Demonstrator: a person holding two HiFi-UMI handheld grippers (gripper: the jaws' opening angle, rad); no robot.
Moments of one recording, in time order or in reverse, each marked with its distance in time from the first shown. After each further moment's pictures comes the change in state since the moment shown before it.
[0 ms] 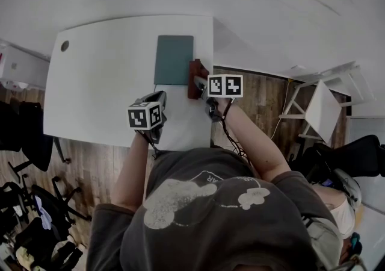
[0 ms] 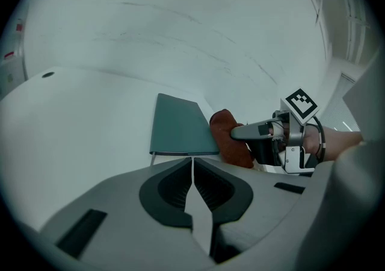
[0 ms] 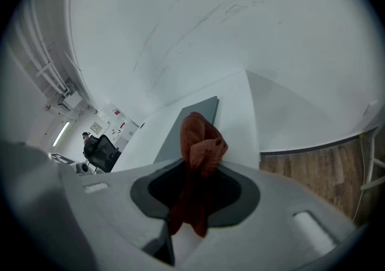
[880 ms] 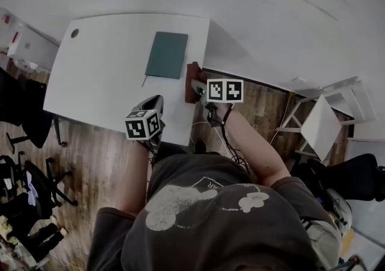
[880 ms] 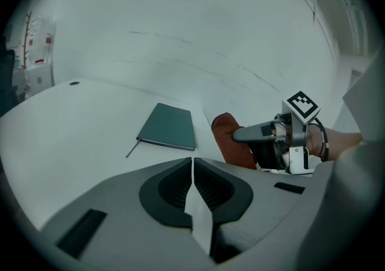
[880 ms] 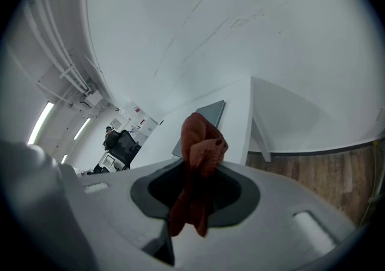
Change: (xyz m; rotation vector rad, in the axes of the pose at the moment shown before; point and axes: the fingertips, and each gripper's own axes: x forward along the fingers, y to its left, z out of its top) left arm -0.031 -0.086 -0.029 -0.057 -0.159 0.141; right arm -0.077 -0.006 -0.016 -0.065 0.012 0.161
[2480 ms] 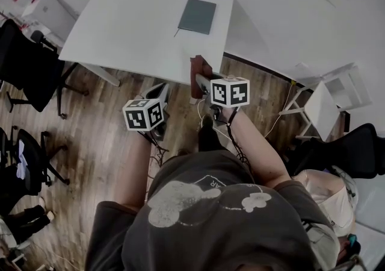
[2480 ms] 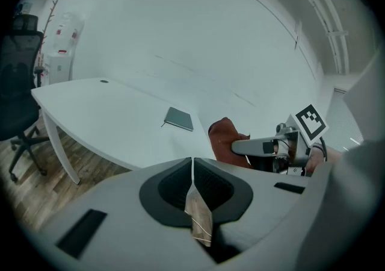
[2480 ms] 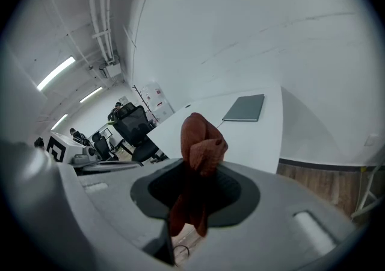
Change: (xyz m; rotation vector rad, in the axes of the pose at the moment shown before) left arm -0.221 0.022 -0.135 -0.069 -0.137 -0.088; right arm -0.065 0.193 -0.195 -0.291 -0.046 -0.041
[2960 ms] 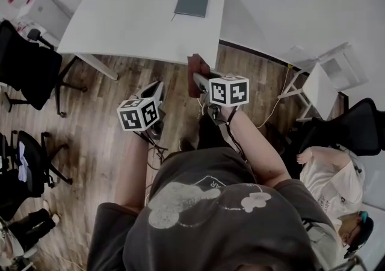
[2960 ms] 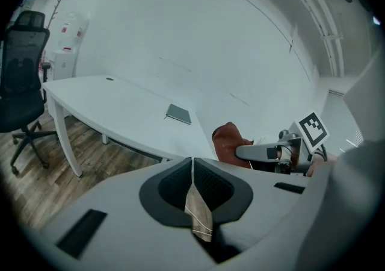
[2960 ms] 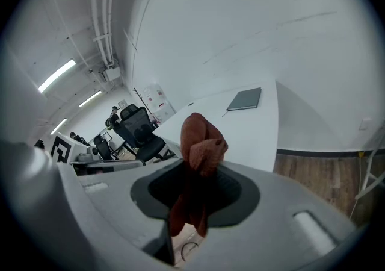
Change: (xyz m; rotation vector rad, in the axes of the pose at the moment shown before) left arm -0.069 -0.002 -0.048 -0.014 0.000 -0.024; right arm -0.039 0.054 -0.065 0.039 -0.024 -0.006
